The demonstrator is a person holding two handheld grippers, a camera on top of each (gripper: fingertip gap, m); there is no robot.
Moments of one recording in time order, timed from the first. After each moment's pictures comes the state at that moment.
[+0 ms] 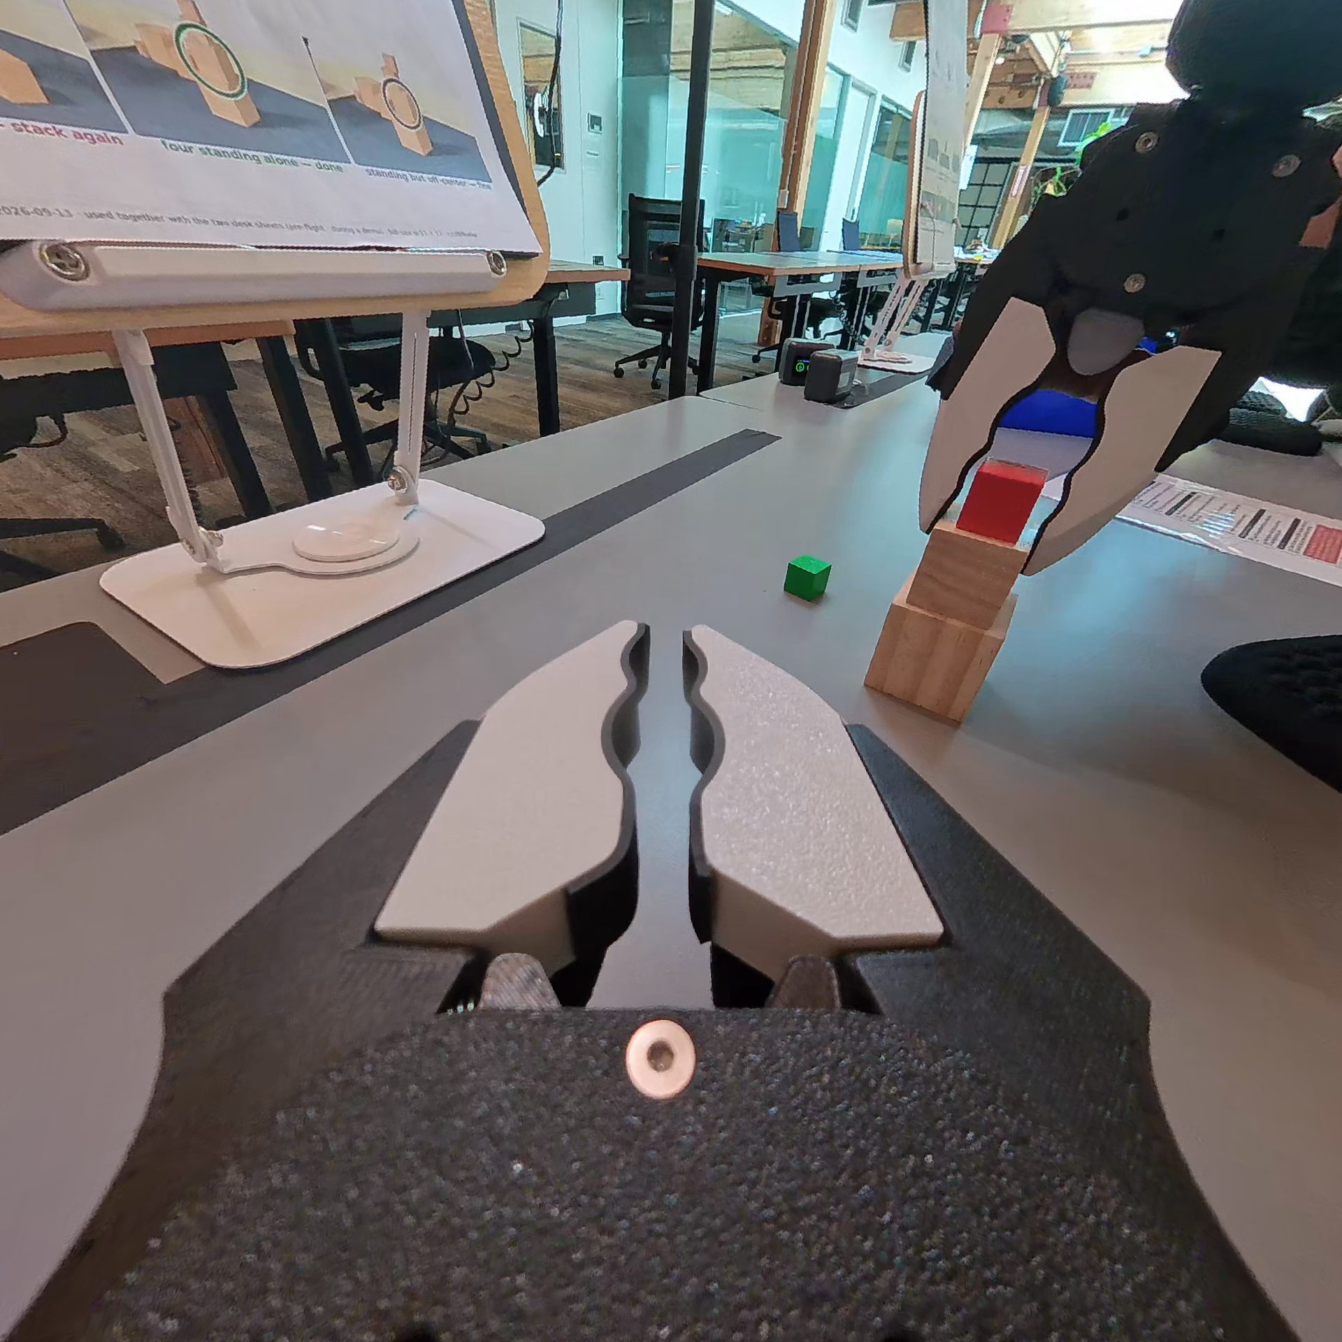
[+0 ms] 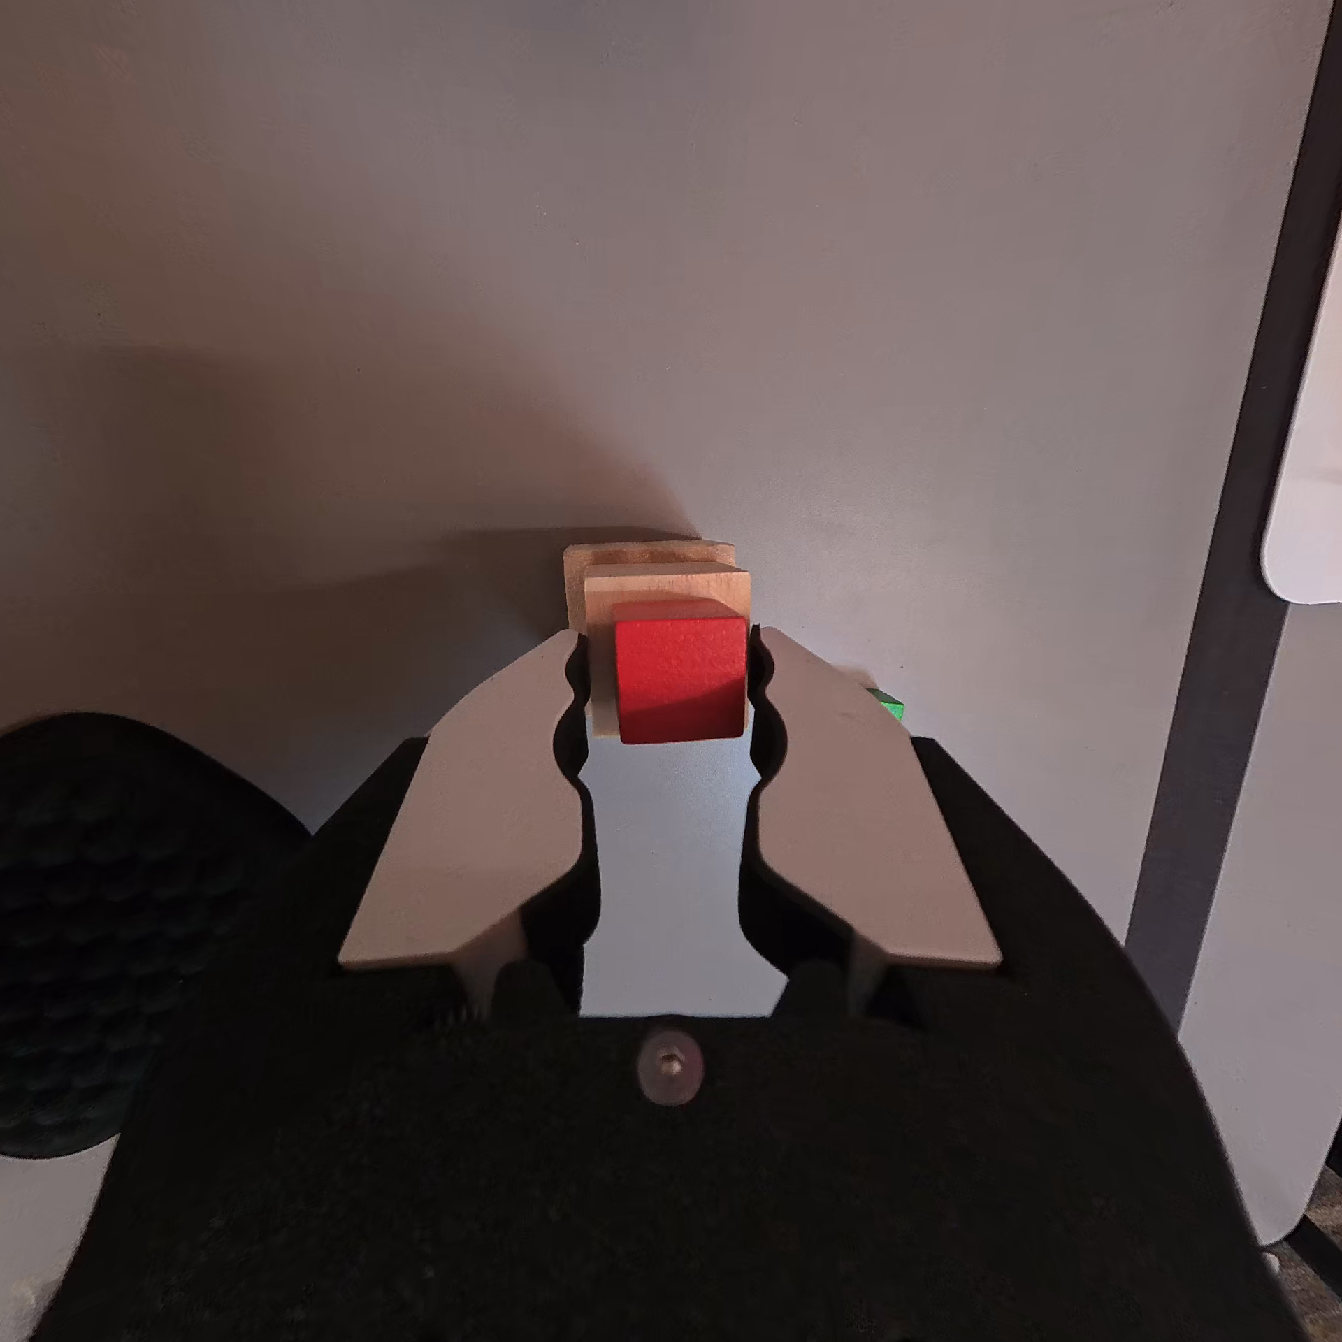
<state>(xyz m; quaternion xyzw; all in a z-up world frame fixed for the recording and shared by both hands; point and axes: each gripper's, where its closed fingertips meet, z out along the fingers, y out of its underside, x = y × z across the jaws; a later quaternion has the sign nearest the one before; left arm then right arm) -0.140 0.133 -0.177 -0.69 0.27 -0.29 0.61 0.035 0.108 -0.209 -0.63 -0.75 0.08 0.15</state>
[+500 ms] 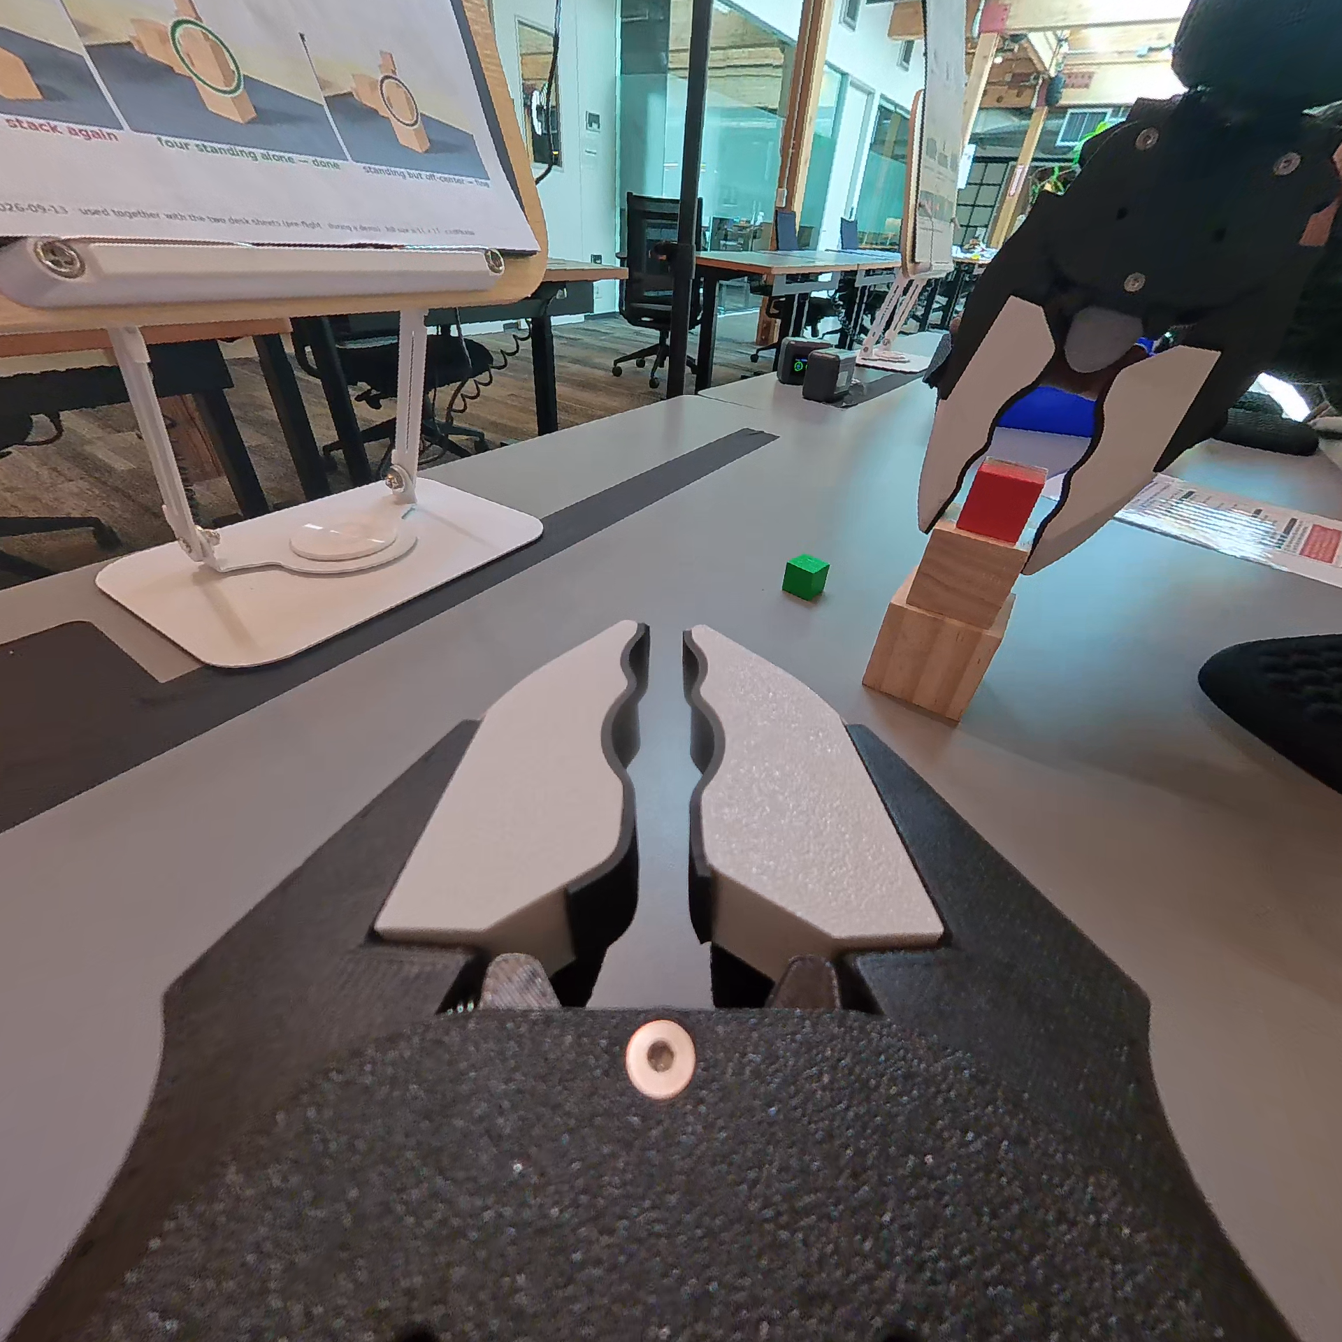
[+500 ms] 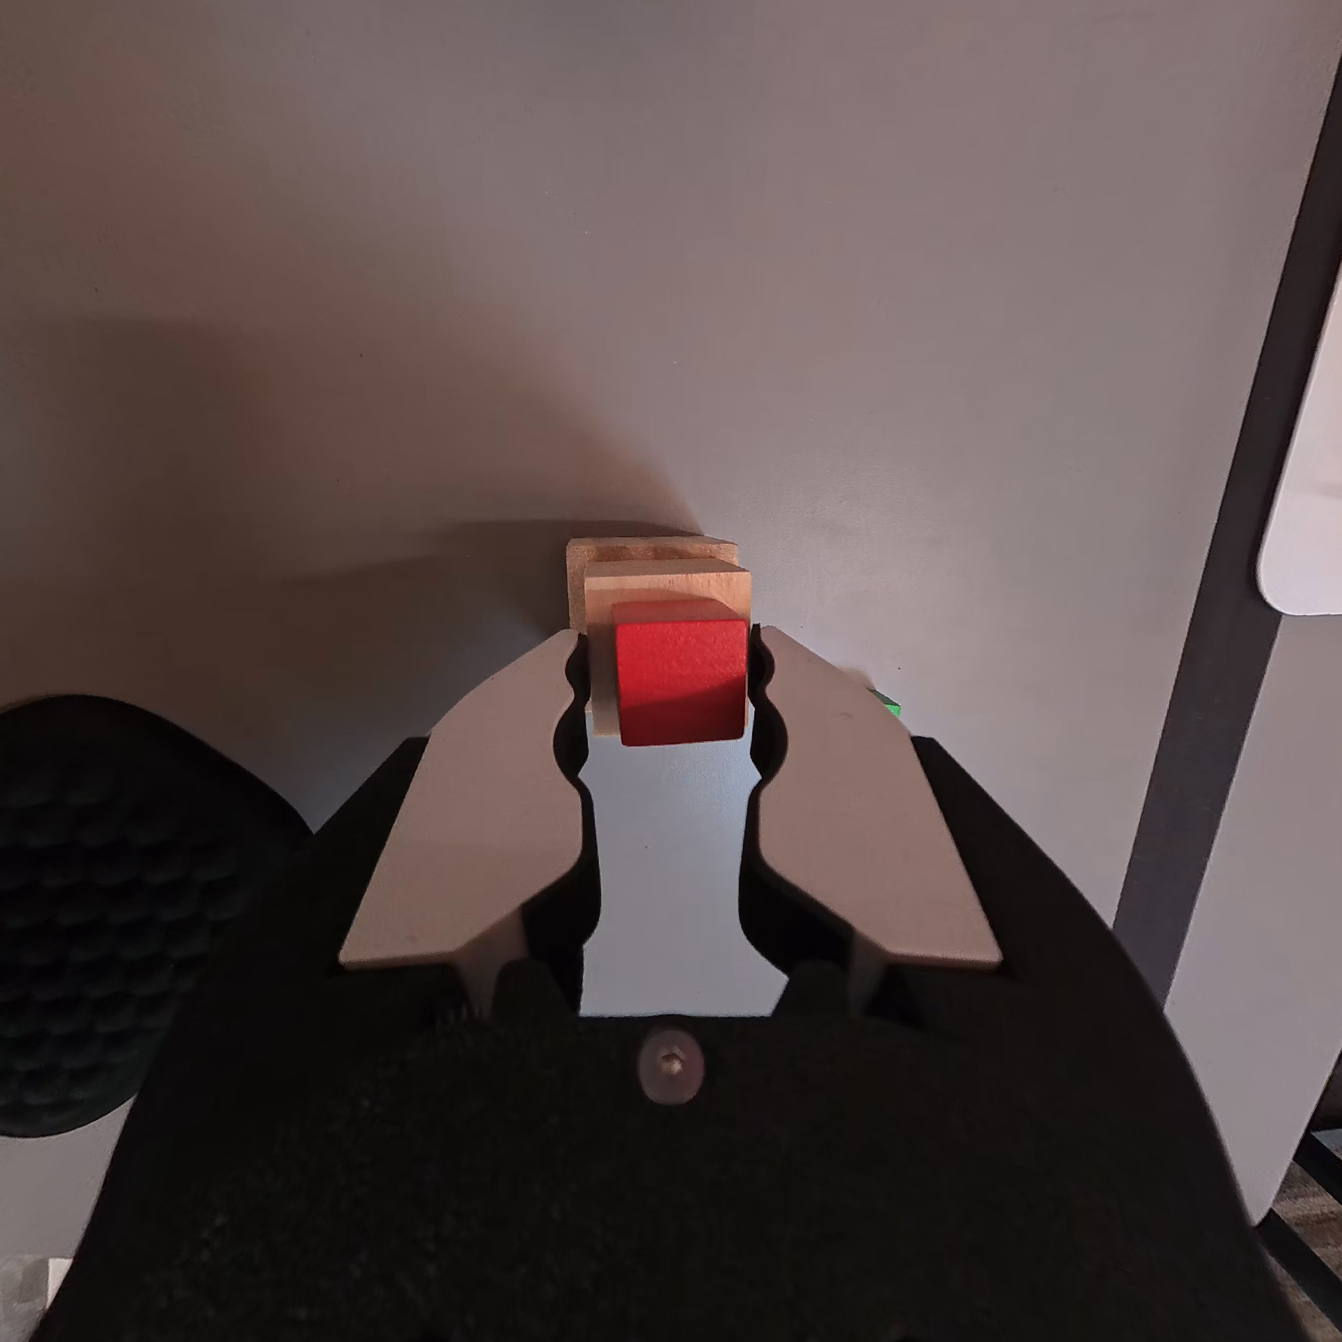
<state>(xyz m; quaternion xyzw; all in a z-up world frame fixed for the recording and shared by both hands) -0.139 0.133 -0.178 -0.69 0.27 -0.29 0.61 0.036 0.108 -0.209 -0.63 -0.76 0.07 0.14</state>
